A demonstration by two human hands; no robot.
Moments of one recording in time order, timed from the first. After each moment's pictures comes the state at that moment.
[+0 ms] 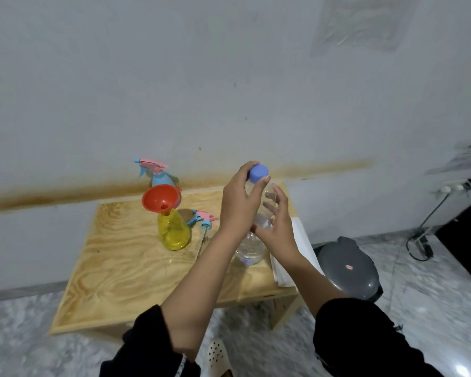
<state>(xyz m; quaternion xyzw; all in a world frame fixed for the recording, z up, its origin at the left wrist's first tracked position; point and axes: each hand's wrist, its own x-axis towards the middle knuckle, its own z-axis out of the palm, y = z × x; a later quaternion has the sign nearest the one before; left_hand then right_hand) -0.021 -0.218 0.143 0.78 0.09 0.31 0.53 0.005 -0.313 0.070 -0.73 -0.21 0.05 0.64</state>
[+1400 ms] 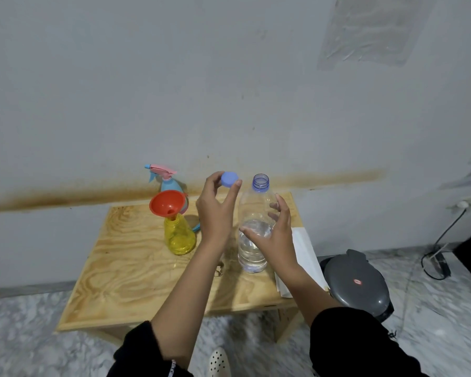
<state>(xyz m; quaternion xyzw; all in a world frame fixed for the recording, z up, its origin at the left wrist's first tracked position) -0.035 -0.192 0.132 0.69 0.18 0.42 0.56 0.003 -0.308 0.067 -0.78 -0.21 0.00 0.59</state>
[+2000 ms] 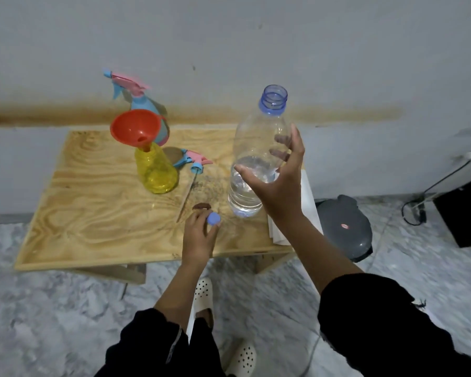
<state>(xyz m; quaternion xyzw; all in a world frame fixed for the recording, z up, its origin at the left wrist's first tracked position) -0.098 -0.186 -0.109 0.84 0.30 0.13 0.43 0.017 -0.304 0.041 -0.80 -0.24 -0.11 0.55</state>
